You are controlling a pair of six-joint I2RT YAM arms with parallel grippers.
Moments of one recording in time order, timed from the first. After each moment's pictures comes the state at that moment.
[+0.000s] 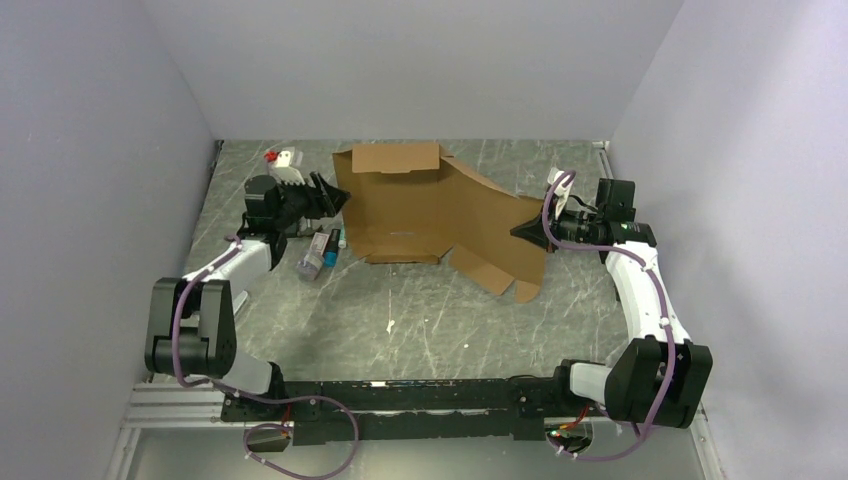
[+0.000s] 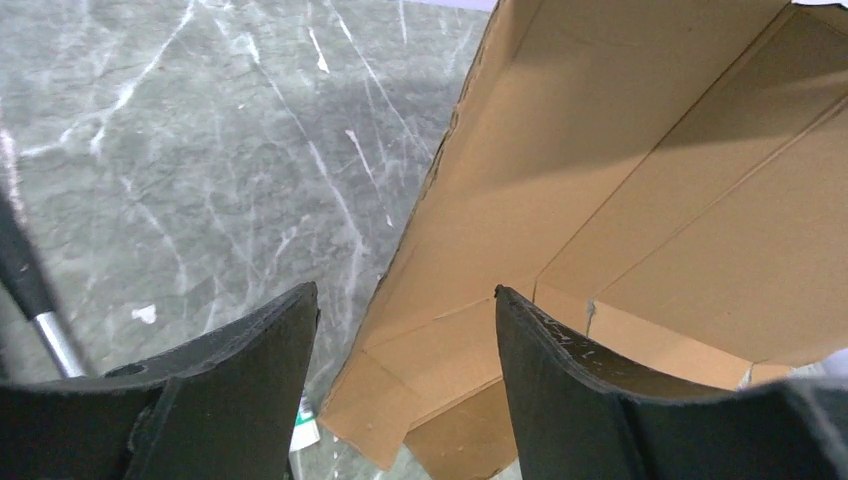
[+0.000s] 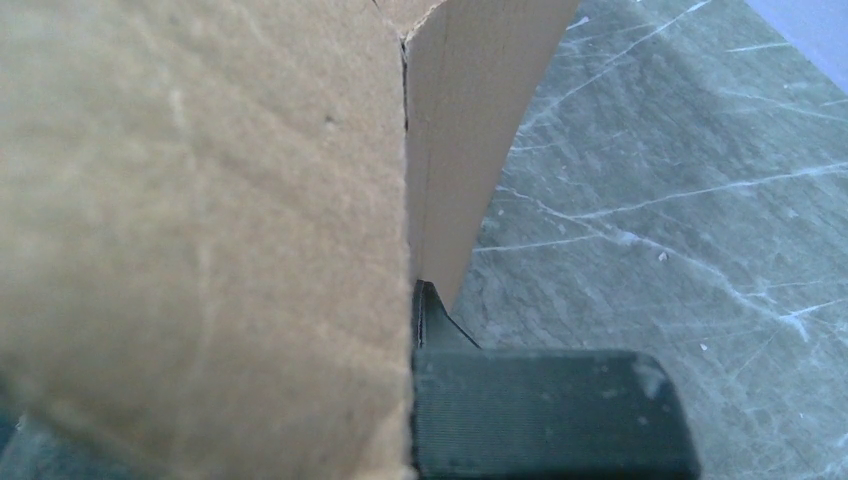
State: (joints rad) left arm -0.06 1.45 0.78 0.45 0.49 -0.38; right arm -0.13 1.21 0.98 -0.58 -1.16 -0.73
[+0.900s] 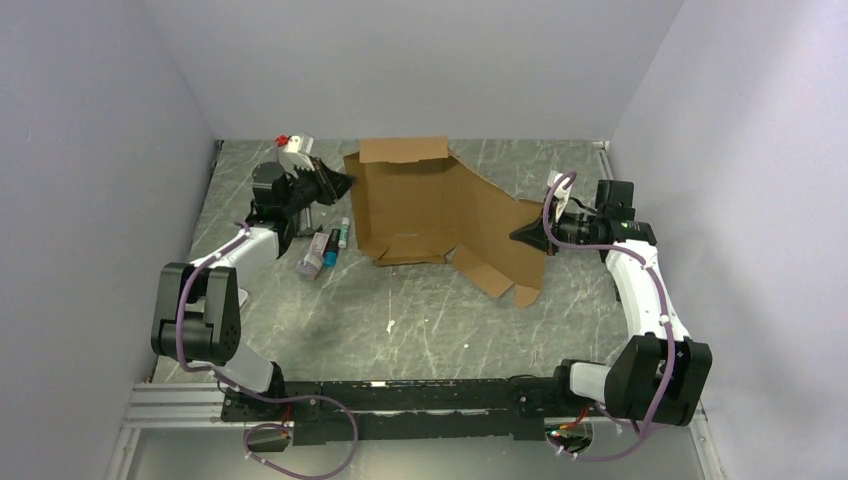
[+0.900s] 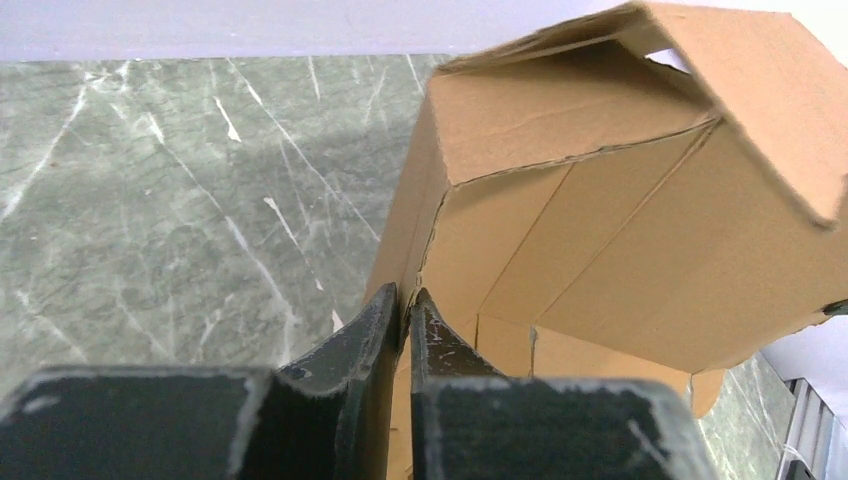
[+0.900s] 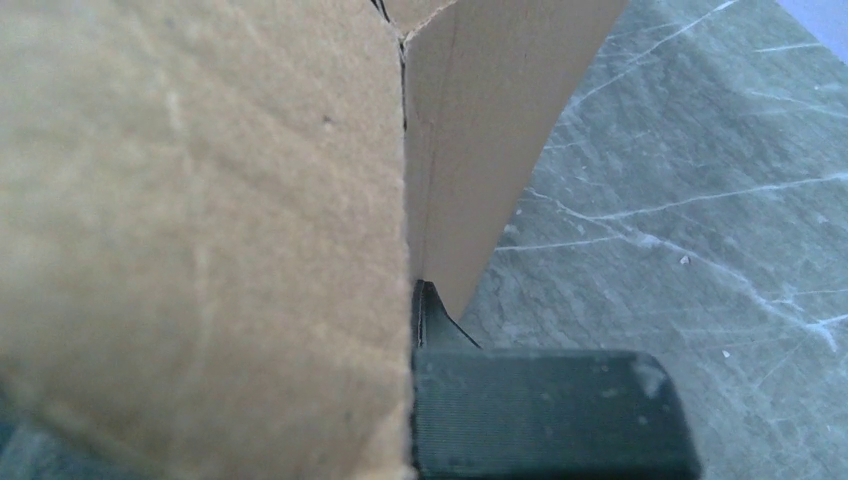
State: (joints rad) left arm -0.10 1.55 0.89 0.57 0.60 -0.44; right arm -0.13 1.23 0.98 -0.63 -1.19 -0.77
